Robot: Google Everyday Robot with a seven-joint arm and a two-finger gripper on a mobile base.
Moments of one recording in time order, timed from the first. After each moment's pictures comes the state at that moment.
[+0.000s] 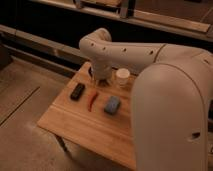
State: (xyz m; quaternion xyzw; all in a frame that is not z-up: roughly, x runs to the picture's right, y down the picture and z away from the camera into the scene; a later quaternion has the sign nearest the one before) arm 0.011 -0.021 0.747 -0.17 0.29 0.68 0.65
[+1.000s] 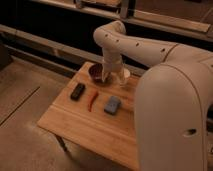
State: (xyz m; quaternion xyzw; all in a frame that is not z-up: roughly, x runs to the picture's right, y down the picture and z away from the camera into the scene) arm 0.064 -0.055 0.757 -0.18 0.29 0.74 0.58
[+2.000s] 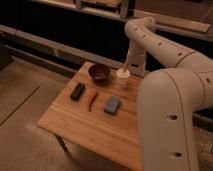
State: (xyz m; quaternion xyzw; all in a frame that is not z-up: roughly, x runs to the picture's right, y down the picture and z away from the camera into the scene) arm 0.177 -0.098 0.808 -0.15 0.27 0.78 0.55
